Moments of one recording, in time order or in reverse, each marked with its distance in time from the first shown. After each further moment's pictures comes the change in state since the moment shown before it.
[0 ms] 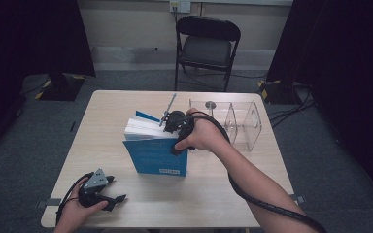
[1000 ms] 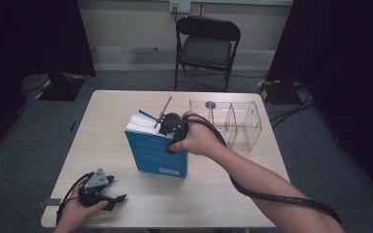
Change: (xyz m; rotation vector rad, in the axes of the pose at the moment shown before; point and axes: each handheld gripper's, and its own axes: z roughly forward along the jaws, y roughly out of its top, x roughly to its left) left arm 0.000 0.000 0.001 -0.006 -0.002 -0.003; right arm 0.013 0.008 0.003 -0.021 -0.037 0.040
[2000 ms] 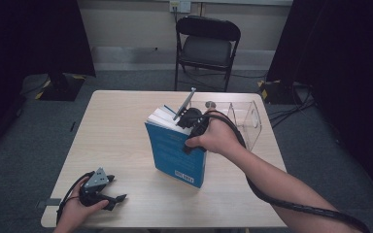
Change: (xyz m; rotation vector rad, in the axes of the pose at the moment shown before) left arm 0.001 0.001 0.001 0.003 -0.004 0.004; right arm -0.010 -0.035 -0.037 0.052 0.021 0.226
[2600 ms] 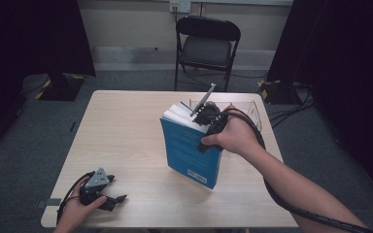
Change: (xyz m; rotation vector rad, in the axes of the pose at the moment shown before) left arm 0.000 0.000 0.001 0.006 -0.007 0.007; right arm -0.009 -0.030 -0.030 0.005 -0.013 0.083
